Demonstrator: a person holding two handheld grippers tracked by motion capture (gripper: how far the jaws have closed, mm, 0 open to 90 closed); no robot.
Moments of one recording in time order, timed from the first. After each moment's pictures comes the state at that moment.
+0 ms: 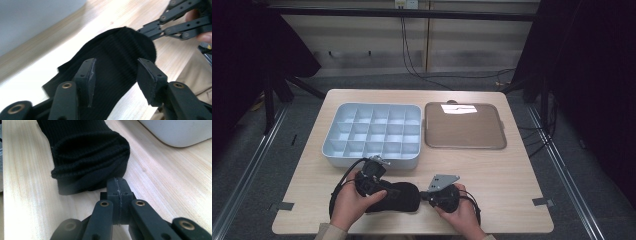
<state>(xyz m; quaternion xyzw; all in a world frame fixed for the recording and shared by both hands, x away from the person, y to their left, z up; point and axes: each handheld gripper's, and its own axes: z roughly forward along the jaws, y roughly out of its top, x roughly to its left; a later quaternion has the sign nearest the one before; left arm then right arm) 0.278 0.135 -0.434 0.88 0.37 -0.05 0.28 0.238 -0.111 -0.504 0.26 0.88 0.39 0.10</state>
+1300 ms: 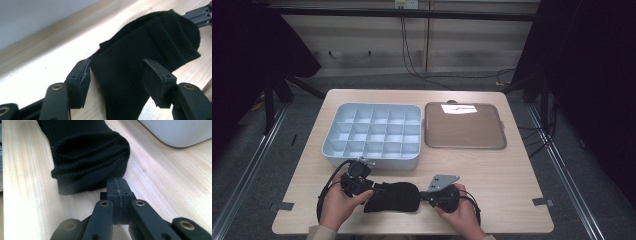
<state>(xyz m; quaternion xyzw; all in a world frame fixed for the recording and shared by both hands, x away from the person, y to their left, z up) 0.284 0.169 -0.452 0.87 0.41 -0.02 0.26 0.238 -0.111 -0.504 0.25 0.88 0.39 0.10</state>
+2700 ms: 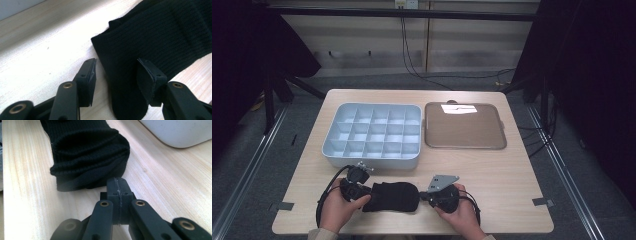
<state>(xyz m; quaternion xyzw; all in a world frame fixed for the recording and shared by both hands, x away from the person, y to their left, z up) 0.280 0.175 -0.472 0.88 0.42 -0.02 0.23 0.238 -0.110 -0.504 0.25 0.88 0.39 0.10</state>
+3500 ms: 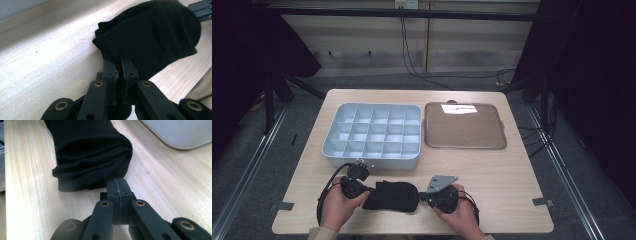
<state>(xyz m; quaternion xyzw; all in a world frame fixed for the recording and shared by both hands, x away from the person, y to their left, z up) 0.282 0.172 -0.457 0.86 0.43 -0.06 0.25 0.237 -0.107 -0.504 0.25 0.88 0.39 0.10</state>
